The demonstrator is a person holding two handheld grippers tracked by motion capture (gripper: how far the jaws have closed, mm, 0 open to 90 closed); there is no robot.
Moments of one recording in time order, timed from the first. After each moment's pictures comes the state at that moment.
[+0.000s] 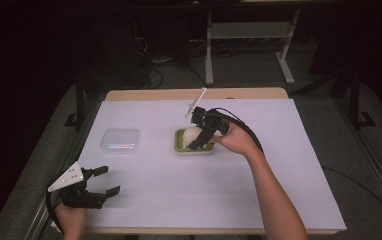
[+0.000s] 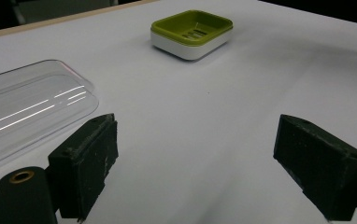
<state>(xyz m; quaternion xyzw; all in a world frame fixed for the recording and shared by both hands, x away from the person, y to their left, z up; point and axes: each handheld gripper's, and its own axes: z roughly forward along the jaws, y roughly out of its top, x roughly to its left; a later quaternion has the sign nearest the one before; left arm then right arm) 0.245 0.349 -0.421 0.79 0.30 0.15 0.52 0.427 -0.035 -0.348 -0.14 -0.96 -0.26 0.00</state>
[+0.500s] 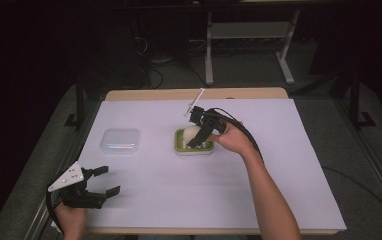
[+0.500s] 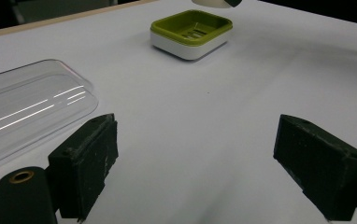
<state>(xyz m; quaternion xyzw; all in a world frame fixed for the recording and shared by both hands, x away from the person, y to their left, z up) 0.245 0.349 -0.421 0.79 0.30 0.15 0.52 0.442 -0.031 -0.363 -0.16 -0.95 -0.25 -0.01</state>
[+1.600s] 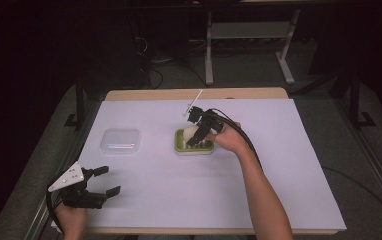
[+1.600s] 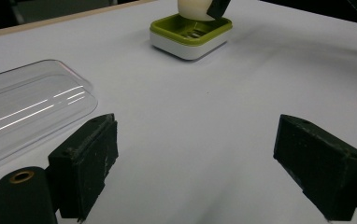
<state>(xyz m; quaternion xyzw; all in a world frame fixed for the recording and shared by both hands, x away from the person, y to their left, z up) 0.245 0.348 -0.421 0.79 0.30 0.15 0.52 0.458 -0.026 -0.383 -0.19 -0.95 -0.23 -0.01</state>
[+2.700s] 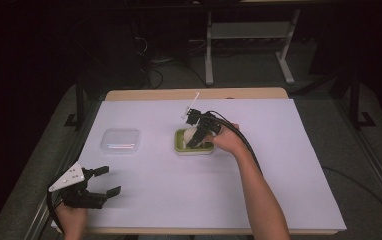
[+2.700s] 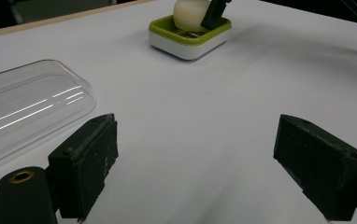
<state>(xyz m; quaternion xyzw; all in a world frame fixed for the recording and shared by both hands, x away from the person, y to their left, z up) 0.245 0.347 -0.422 0.79 0.30 0.15 0.52 0.463 -0.020 -0.397 -0.20 -0.96 -0.21 -0.01</state>
